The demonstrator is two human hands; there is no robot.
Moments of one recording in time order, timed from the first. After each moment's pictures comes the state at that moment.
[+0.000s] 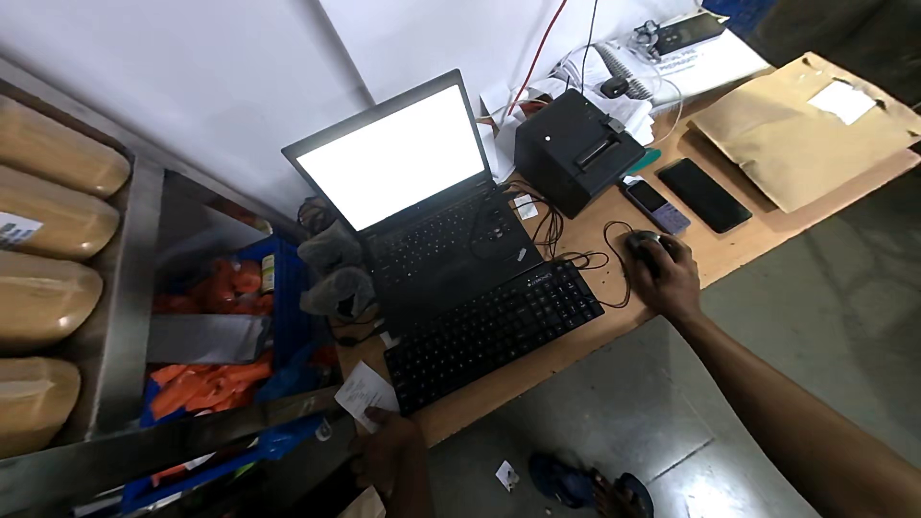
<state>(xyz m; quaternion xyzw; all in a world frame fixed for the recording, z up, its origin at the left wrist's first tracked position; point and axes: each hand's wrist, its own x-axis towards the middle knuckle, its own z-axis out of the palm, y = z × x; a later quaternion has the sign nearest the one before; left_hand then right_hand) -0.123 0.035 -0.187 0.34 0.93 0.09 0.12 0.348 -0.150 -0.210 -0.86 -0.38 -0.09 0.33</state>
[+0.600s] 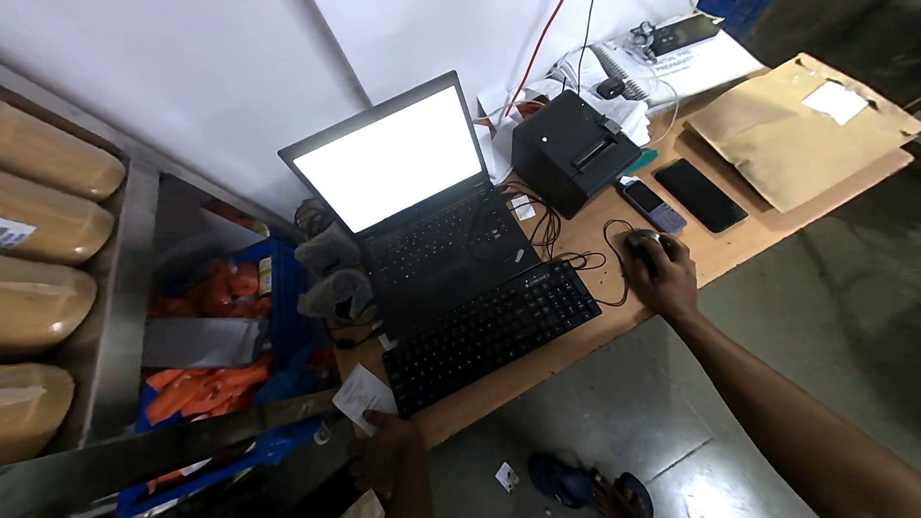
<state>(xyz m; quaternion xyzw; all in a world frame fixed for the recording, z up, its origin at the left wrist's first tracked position) -0.118 0.034 -0.180 0.35 0.93 0.08 0.12 0.349 -0.149 -0.211 -0.88 -0.36 -0.08 0.31</state>
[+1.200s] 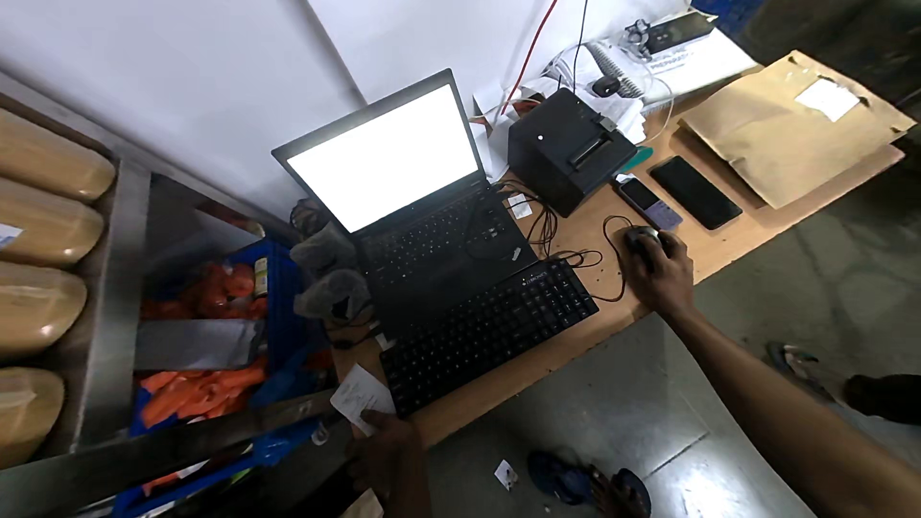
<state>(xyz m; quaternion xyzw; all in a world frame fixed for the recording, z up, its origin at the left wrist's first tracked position) -0.119 0.032 -0.176 0.35 0.93 0.08 0.12 0.348 -0.149 -0.209 -0.88 -0.35 -0.09 0.31</state>
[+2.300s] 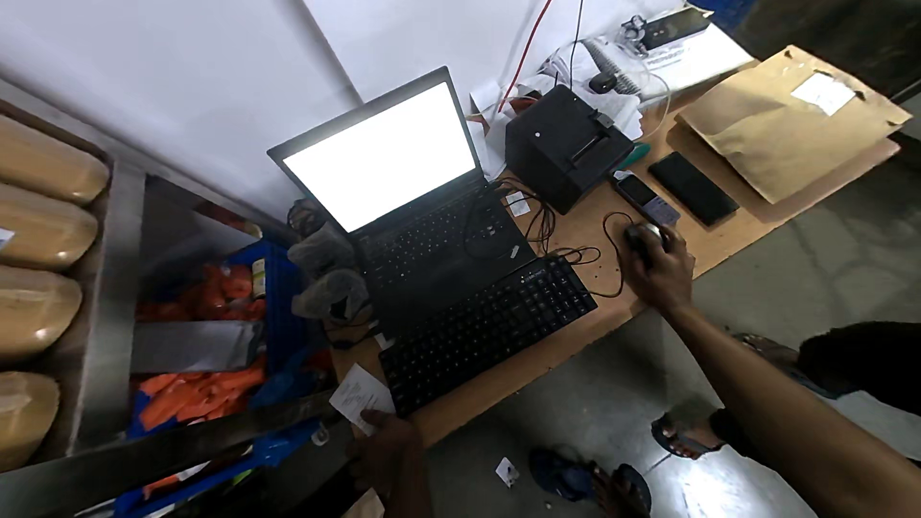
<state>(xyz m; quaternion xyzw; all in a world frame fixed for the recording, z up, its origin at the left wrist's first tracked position) -0.120 0.031 -0.179 0.35 0.92 0.09 0.11 0.346 -0.148 -0.209 -0.89 -0.33 -0.10 0.29</state>
